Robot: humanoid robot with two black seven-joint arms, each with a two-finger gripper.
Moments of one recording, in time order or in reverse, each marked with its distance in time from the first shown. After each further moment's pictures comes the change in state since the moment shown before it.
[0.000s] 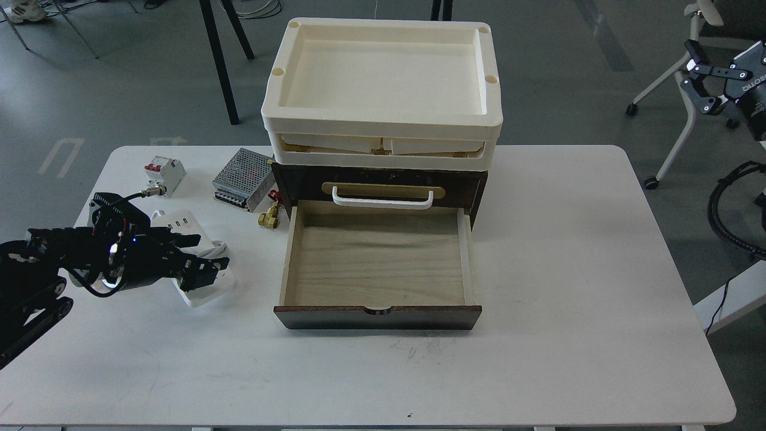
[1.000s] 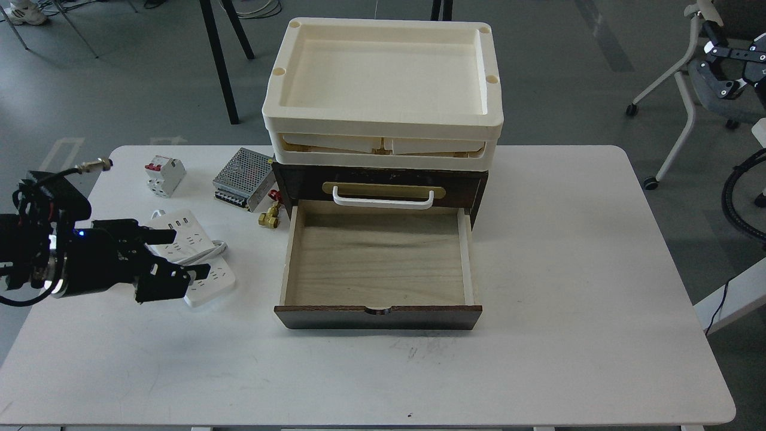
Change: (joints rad) left arm 0.204 0.333 -0.247 -0.565 -0.016 -0.221 -0.001; right arm 0.033 -0.020 -0.003 -0.004 -0.001 0.002 0.000
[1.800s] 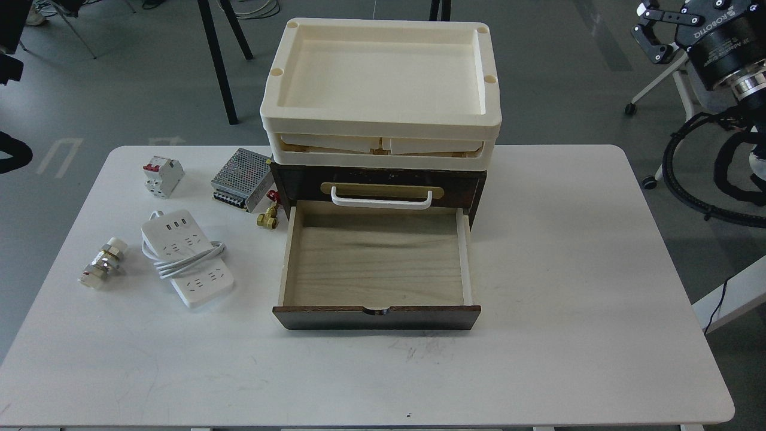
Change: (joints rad) left arm -0.349 -0.152 -0.195 0.225 -2.313 -0.068 0.293; right arm 0.113 0.131 -0.017 0.010 -0.014 0.001 0.000
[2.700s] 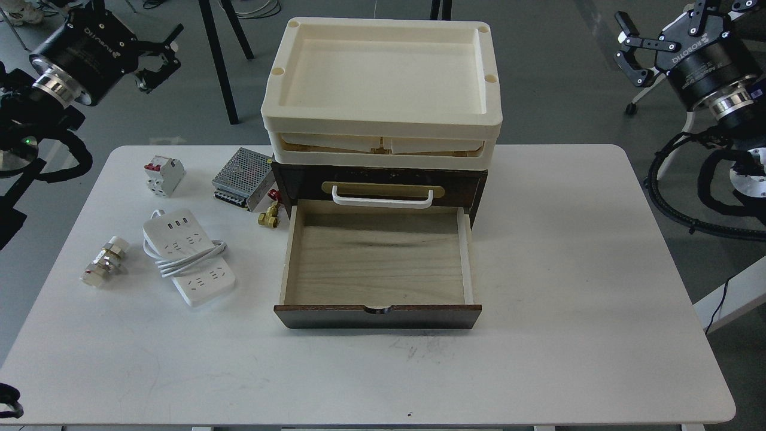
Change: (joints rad) left arm -0.192 -0.254 0.297 0.504 -0.131 0.000 0.223; right arm 0.011 0.045 -0.041 -0.040 -0.005 0.002 0.000
